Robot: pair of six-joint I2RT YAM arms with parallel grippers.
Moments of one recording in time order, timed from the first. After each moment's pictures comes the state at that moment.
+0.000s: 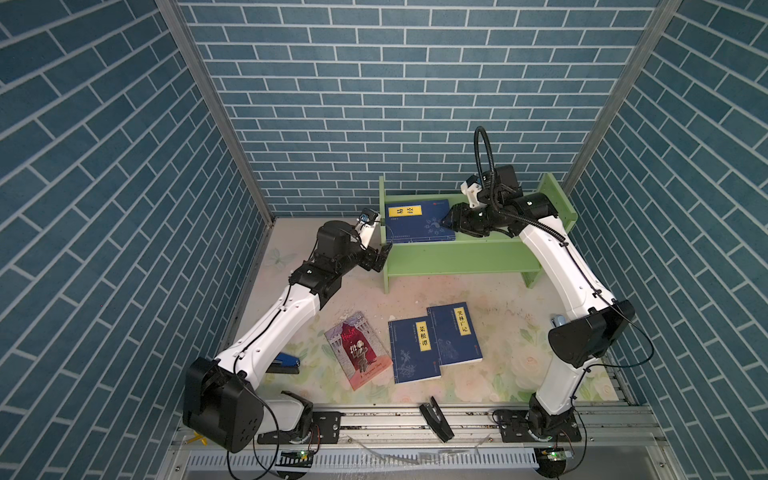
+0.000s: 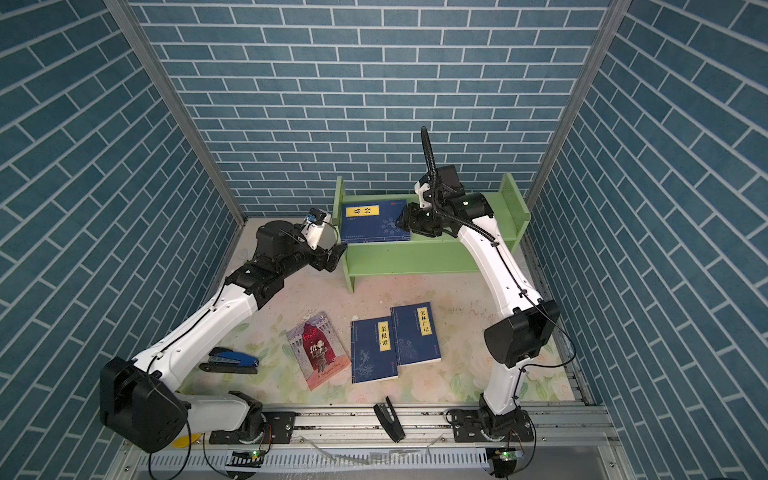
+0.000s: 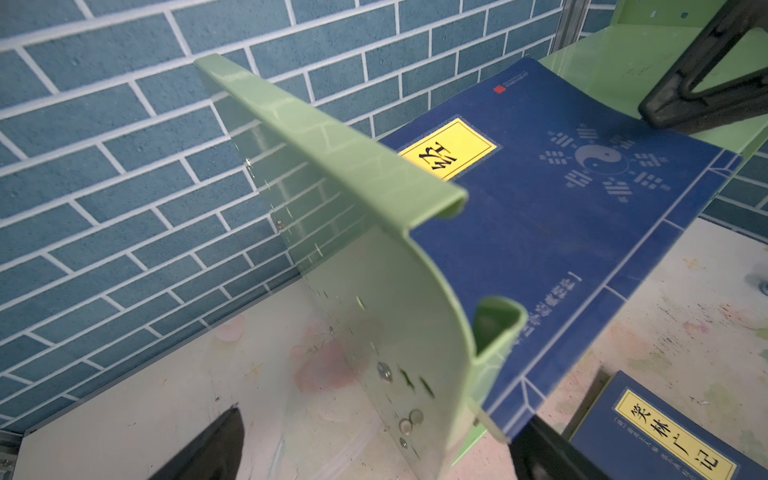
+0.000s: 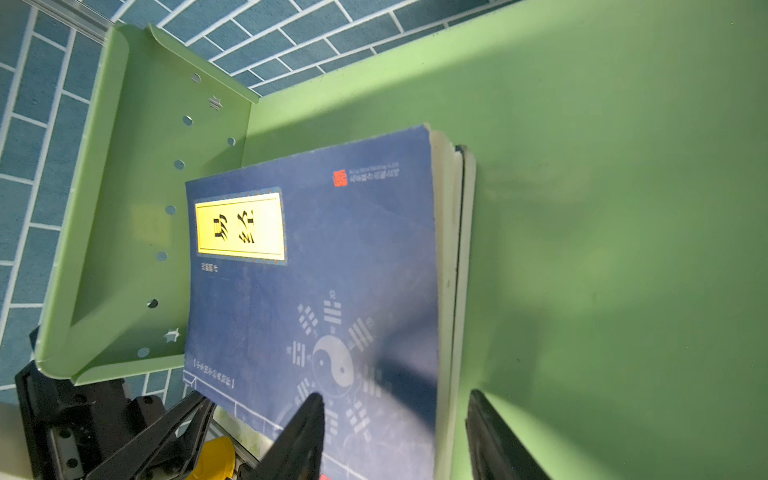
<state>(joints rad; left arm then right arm) -0.42 1.33 1.14 -0.16 0.11 0.16 0.45 1.82 2.09 -1.06 -0.33 0.45</state>
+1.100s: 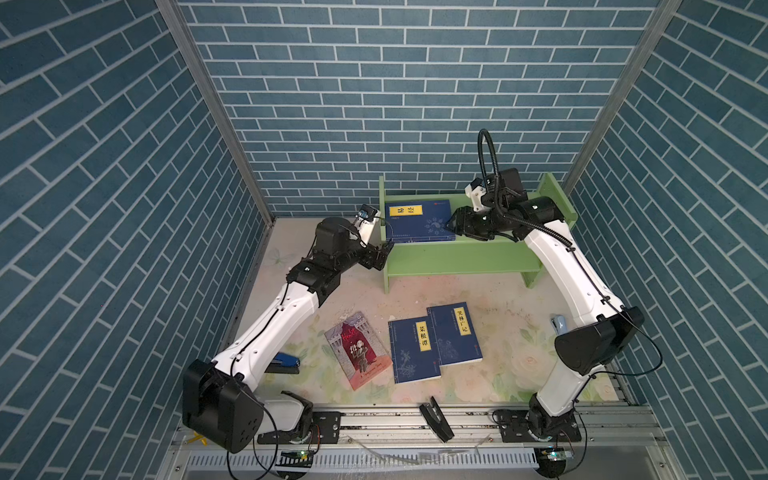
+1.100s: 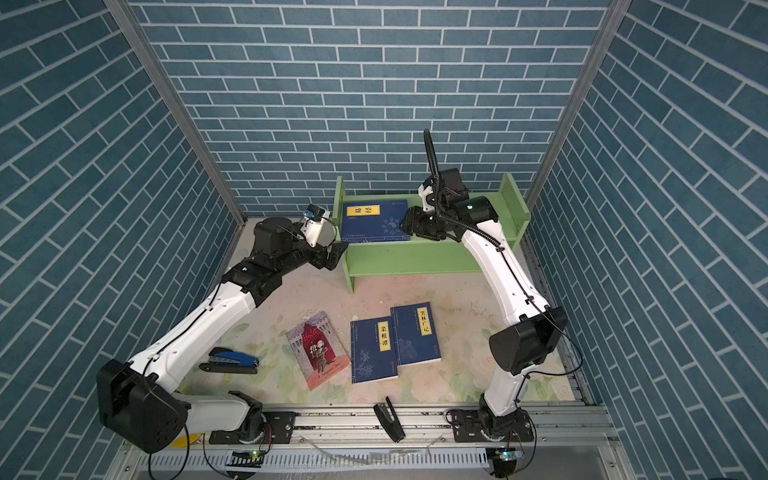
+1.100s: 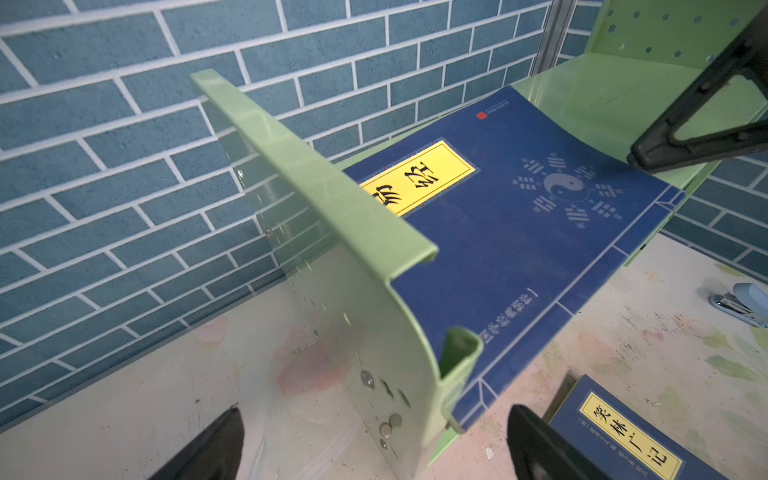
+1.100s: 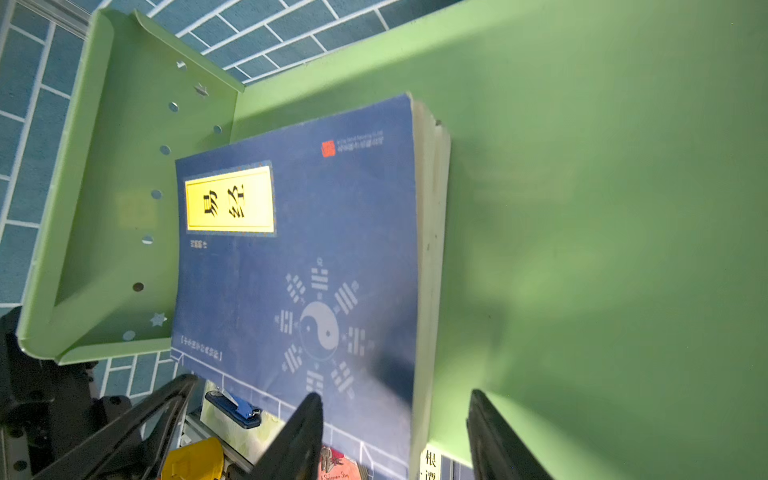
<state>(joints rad) -0.42 1.33 1.19 -0.22 0.15 0.12 0.45 1.74 2.00 -1.06 -0.30 0.44</state>
